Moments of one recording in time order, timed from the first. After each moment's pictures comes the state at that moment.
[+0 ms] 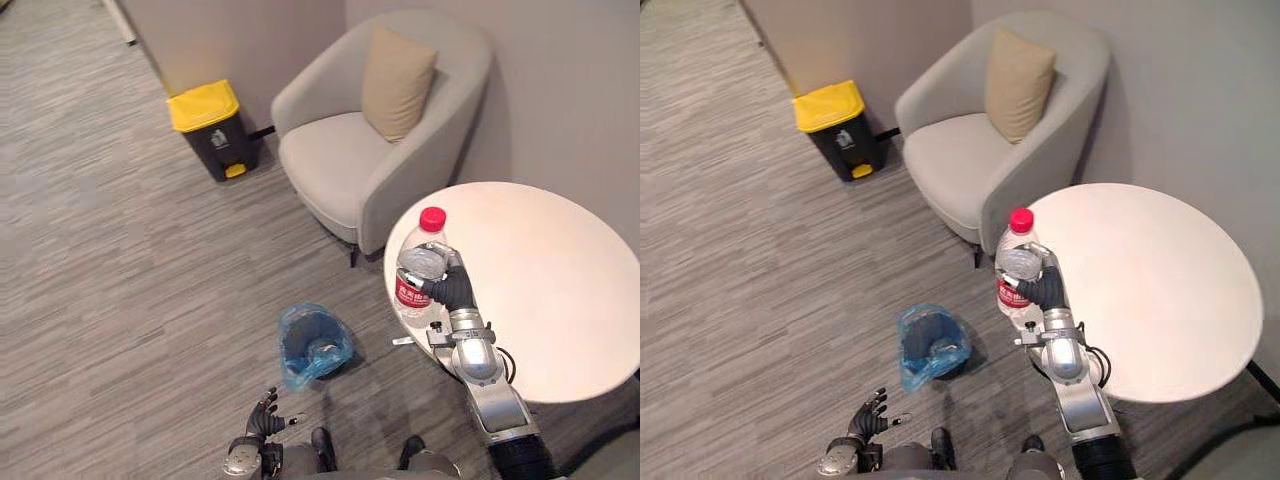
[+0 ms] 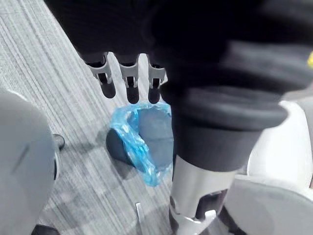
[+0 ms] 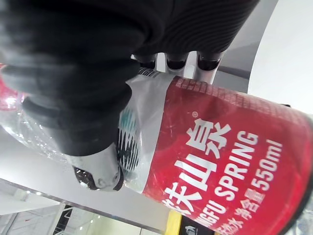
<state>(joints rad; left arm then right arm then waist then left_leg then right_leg) 0.14 0.10 -0.17 0.83 -0.14 -0.13 0.07 -0.01 -0.17 0.12 -0.01 -0.21 -0.15 -0.21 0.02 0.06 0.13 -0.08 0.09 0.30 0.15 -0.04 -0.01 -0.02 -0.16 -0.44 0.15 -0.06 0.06</state>
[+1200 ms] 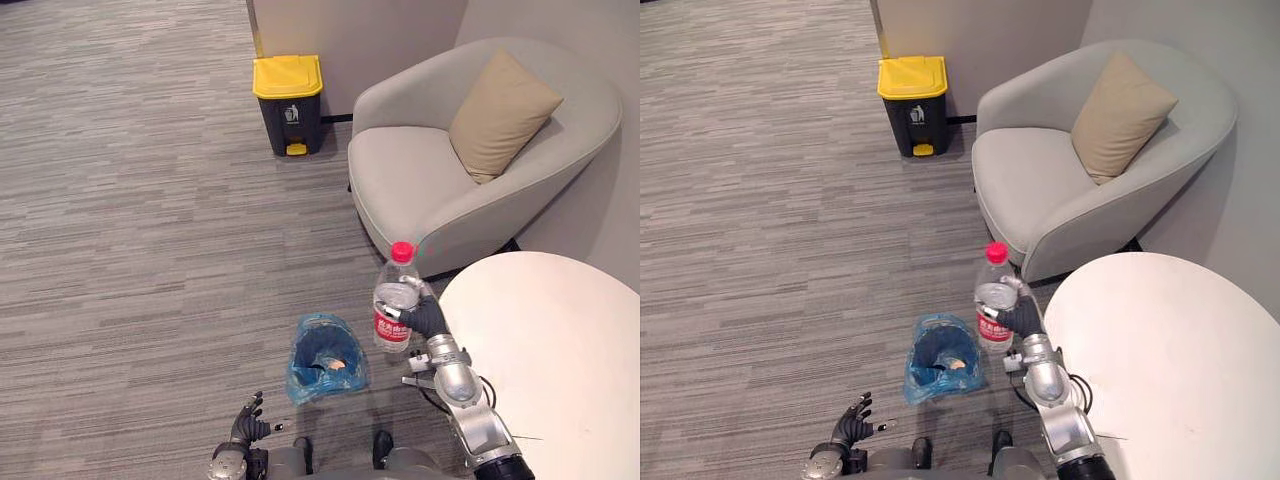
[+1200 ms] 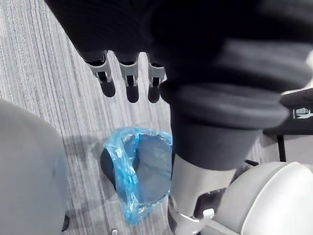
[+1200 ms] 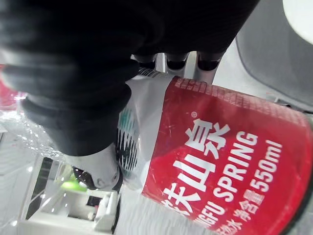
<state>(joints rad) 0.17 0.14 -0.15 0.81 -0.11 -0.14 0.07 0.07 -0.15 0.24 0.07 -0.21 -0.15 -0.13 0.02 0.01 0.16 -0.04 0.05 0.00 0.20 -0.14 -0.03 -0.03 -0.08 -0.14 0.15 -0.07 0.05</state>
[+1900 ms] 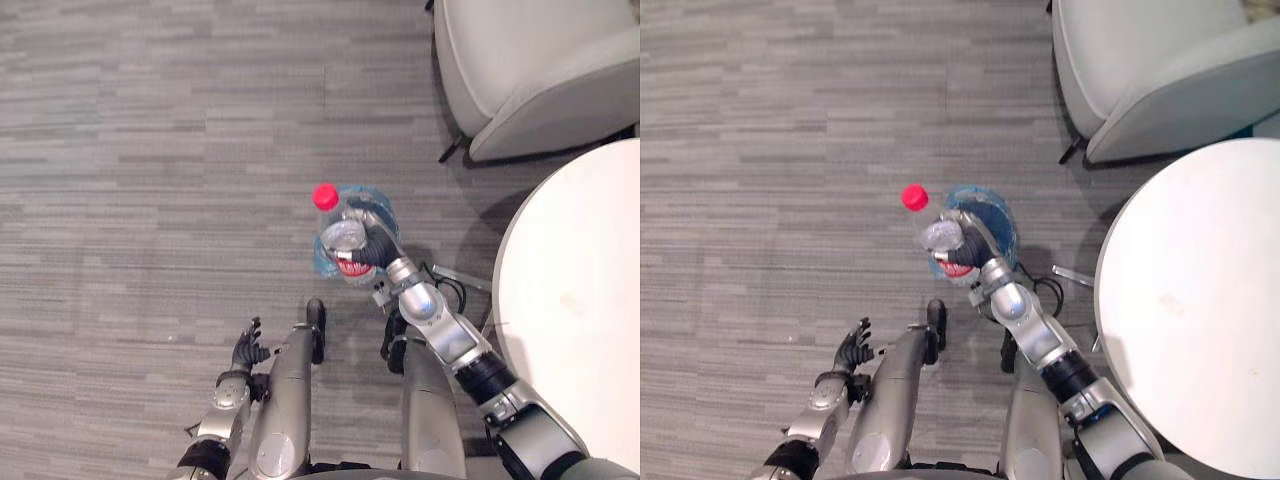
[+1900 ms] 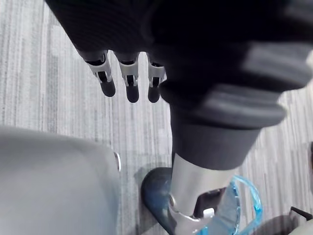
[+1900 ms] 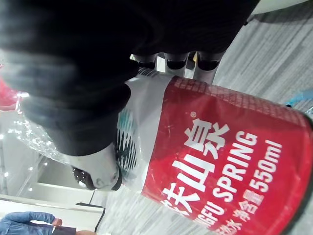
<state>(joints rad) -0.13 0.16 -0.11 0.69 -0.17 -0.17 0.12 -0.55 -0.27 0.44 0.22 -0.23 -0.14 -0.20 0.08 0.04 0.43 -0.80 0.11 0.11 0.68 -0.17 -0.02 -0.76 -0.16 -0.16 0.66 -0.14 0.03</state>
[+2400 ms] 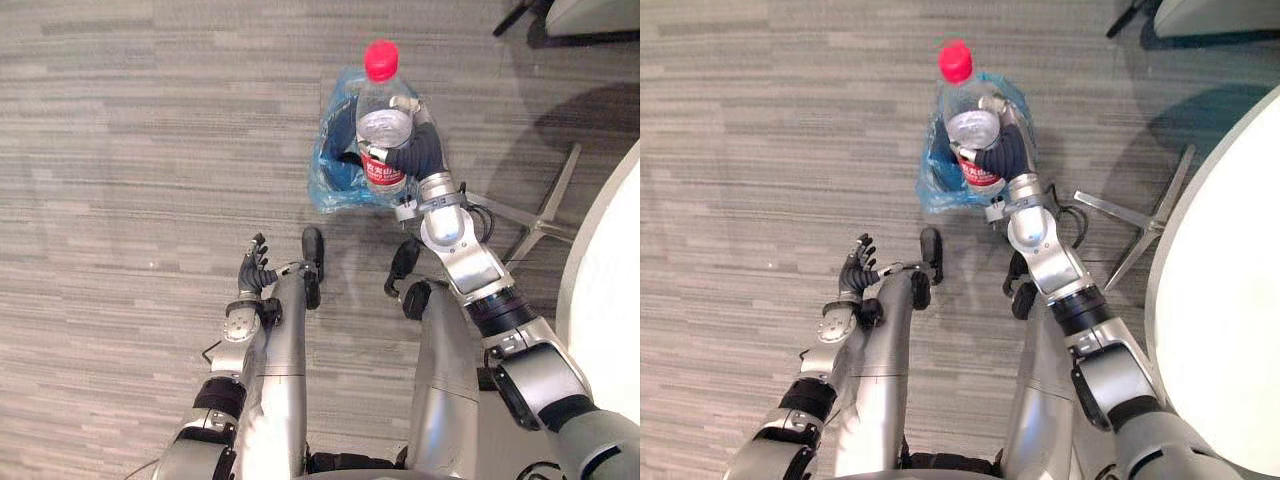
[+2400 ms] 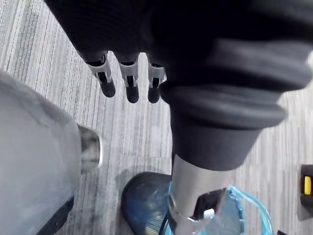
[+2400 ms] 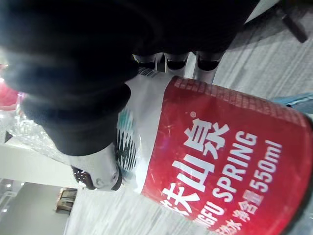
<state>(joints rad) -0.33 0.12 -0.03 0.56 -0.23 -0.19 0.16 -0.81 -0.32 0.29 0.32 -0.15 -0.10 -0.32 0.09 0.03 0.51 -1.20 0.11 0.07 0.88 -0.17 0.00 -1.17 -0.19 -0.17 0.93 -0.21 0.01</state>
